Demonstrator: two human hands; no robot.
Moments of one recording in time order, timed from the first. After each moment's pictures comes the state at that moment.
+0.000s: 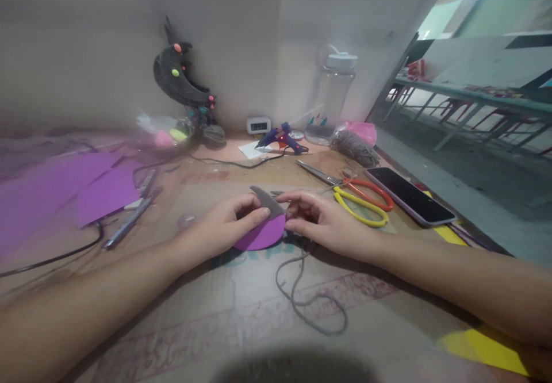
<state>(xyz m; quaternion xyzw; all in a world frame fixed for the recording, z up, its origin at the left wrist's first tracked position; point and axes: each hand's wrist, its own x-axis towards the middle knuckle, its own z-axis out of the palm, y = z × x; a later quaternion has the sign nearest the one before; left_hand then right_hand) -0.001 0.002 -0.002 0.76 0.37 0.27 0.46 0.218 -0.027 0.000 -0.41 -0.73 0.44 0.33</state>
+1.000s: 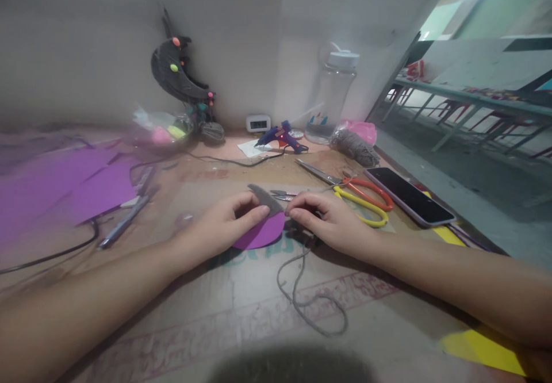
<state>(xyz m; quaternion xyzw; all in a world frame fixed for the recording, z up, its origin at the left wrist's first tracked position) 0.000 0.001 0.000 0.77 0.40 0.28 0.41 0.222 -0.028 0.010 -0.44 -0.79 0.26 0.32</state>
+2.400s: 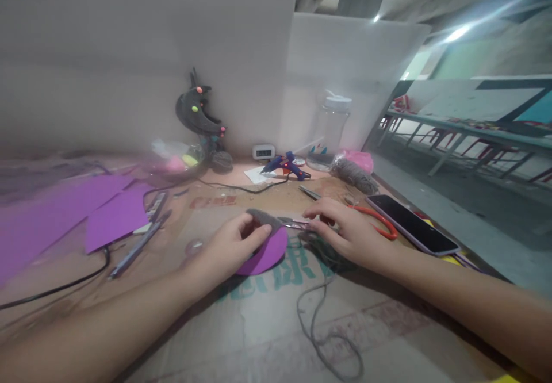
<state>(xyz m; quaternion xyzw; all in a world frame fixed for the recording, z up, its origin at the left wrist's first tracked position) 0.002 0.007 -0.004 0.71 0.45 0.34 0.42 0.249 -0.011 0.020 -0.43 -0.85 0.08 0.28</state>
